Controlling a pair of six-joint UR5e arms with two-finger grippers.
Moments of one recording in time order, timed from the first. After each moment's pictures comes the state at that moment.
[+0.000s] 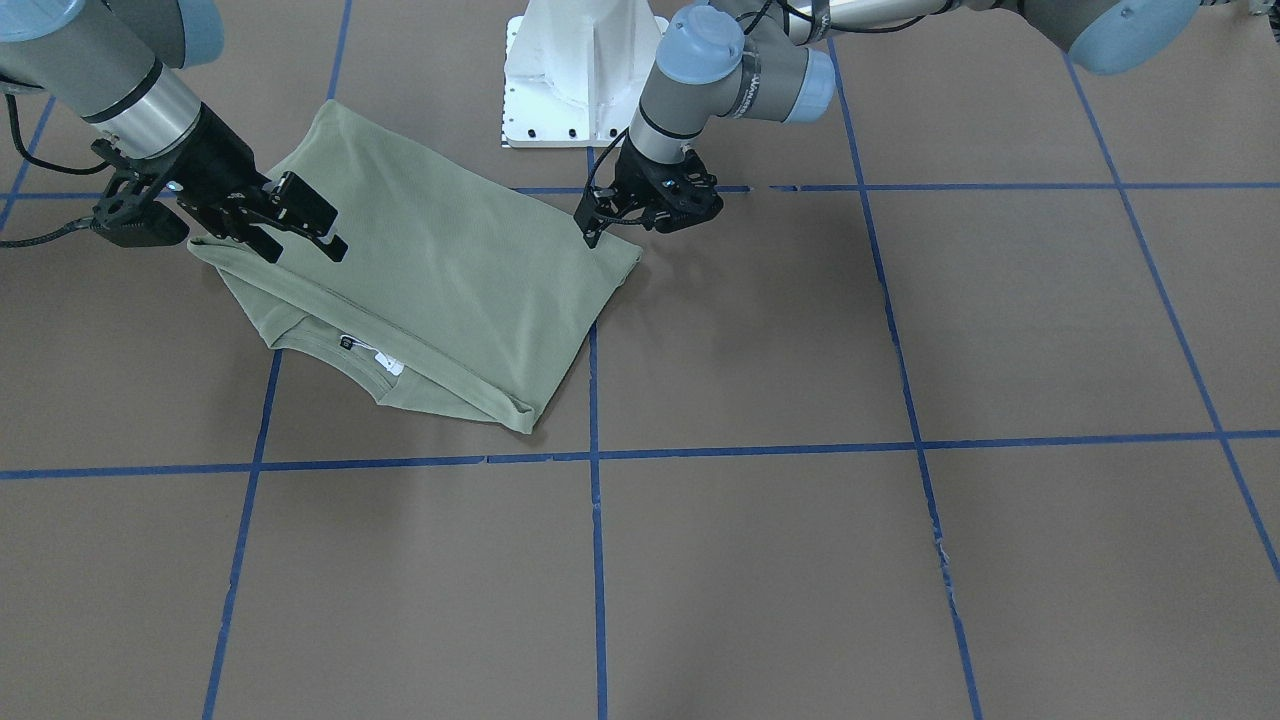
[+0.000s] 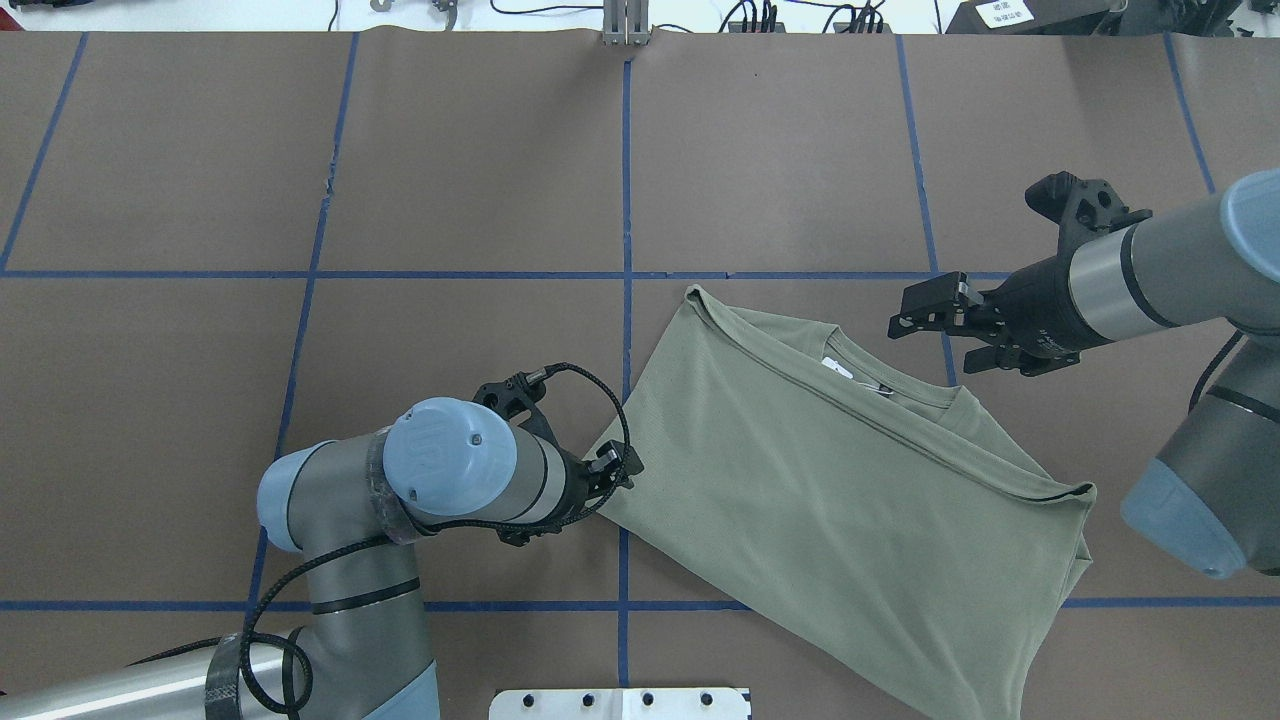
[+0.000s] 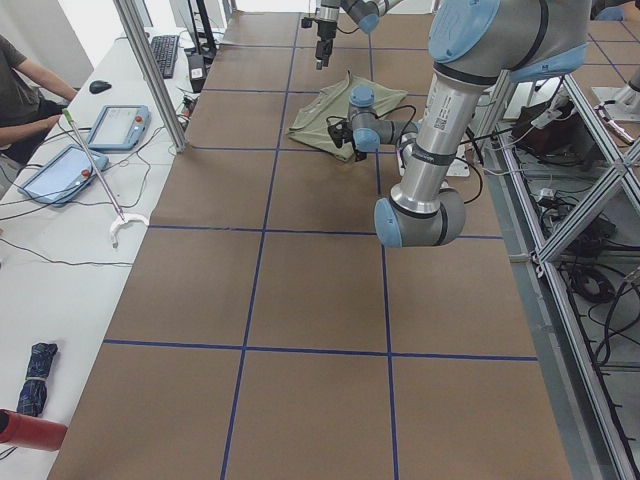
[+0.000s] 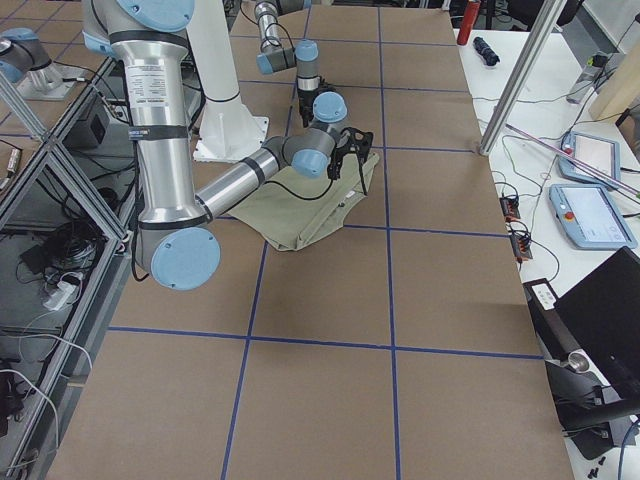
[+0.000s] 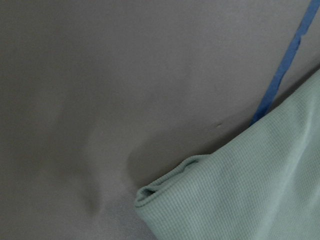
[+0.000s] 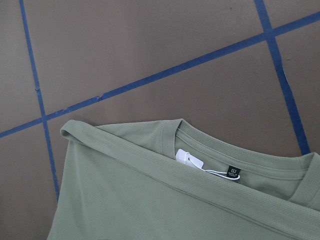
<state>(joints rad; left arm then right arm) -0.31 -2.15 -1.68 -1.93 -1.77 -1.91 0.80 -1.47 2.01 -1.07 2.15 1.45</state>
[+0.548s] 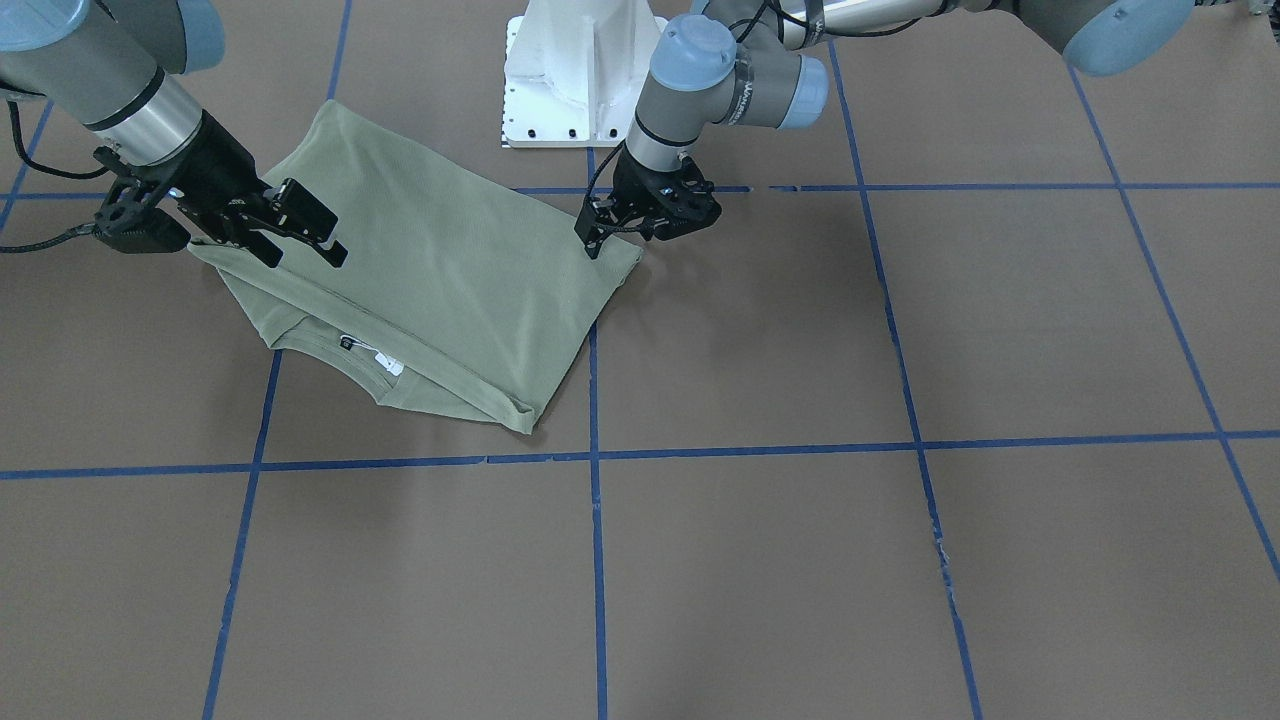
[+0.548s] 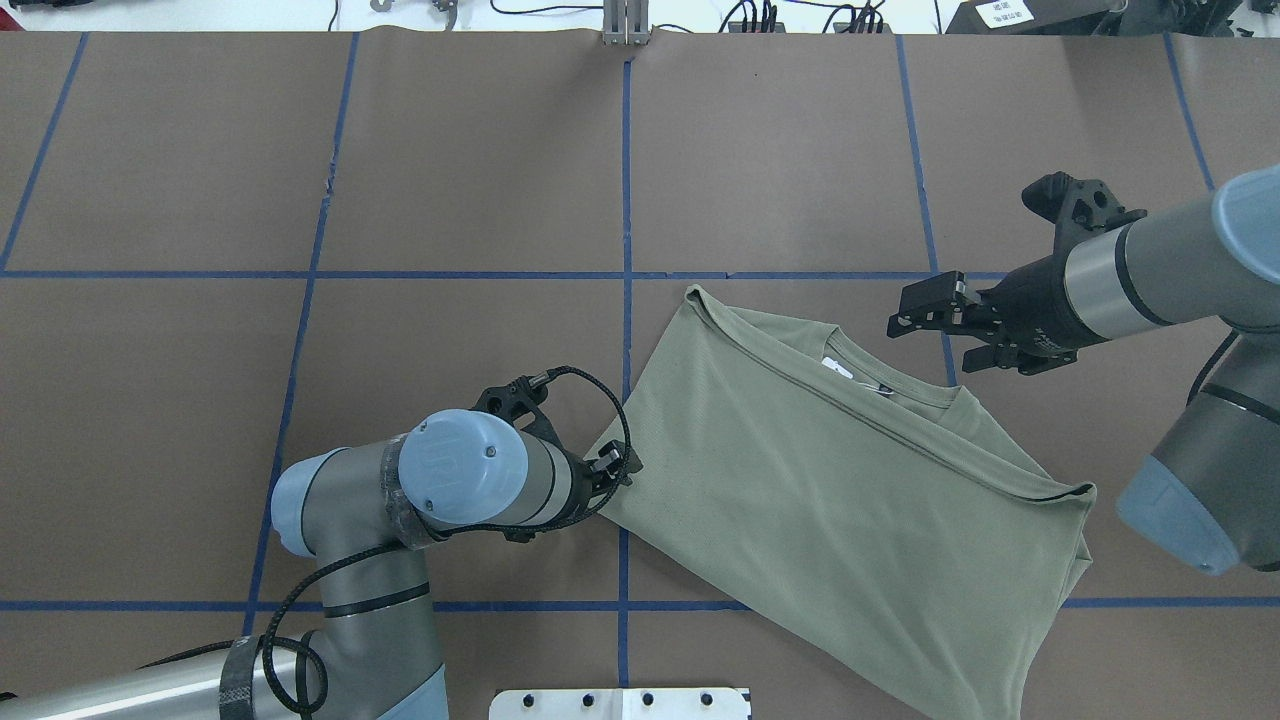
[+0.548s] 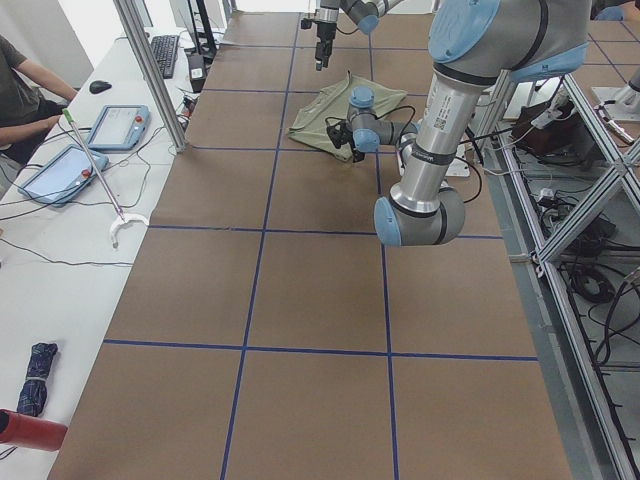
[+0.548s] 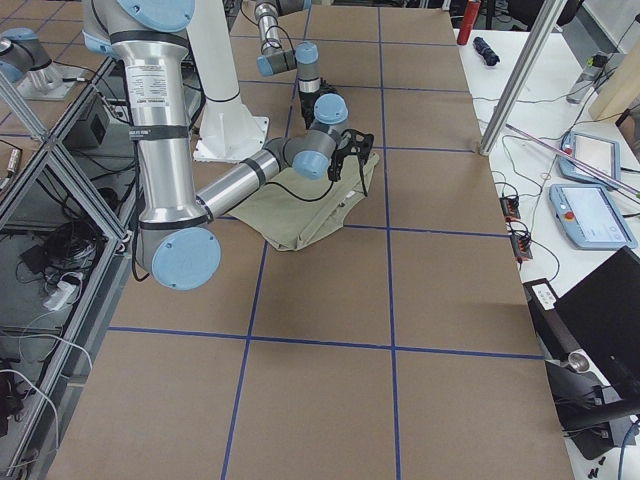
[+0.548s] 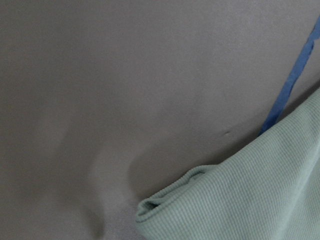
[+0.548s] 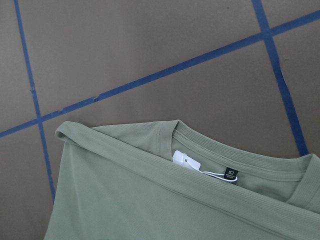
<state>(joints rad) -0.31 -2.16 -1.66 -1.94 -1.73 -1.91 0.80 -1.47 2.00 -1.07 2.15 1.45</state>
